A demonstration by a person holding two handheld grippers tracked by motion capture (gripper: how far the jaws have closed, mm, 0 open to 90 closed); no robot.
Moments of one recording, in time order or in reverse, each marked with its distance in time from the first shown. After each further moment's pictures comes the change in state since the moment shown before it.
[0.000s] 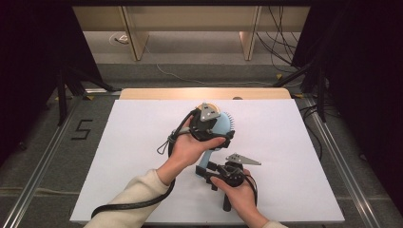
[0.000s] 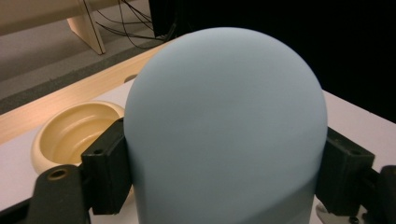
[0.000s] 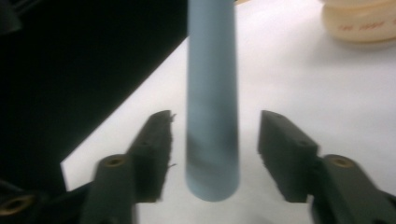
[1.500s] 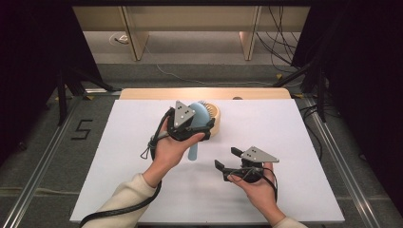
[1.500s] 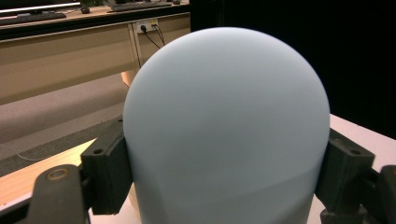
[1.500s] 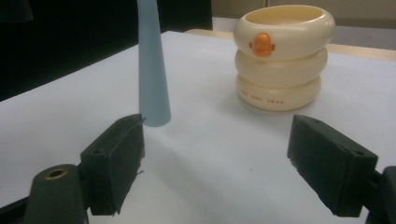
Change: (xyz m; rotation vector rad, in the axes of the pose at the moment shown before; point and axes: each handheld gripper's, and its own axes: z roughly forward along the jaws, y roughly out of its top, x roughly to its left) left arm 0.036 -0.021 -0.023 -0.236 0.144 0.006; right arm -0.020 0.028 -0.043 -0.044 -0.185 -0.364
